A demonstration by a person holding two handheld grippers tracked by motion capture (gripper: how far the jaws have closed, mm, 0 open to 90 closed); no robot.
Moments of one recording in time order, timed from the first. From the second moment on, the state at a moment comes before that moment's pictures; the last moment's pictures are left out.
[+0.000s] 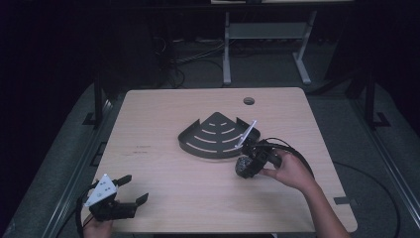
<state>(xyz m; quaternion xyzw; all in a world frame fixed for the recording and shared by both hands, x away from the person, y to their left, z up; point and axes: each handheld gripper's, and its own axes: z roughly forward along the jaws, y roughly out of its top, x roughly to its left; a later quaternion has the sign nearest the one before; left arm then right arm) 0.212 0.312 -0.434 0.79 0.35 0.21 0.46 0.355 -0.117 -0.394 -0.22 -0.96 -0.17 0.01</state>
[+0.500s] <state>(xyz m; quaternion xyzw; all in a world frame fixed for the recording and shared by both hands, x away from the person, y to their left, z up) 0.212 0.313 -0.434 0.79 0.35 0.21 0.46 0.368 -0.109 -0.383 -0.22 -0.96 -0.18 0.02</state>
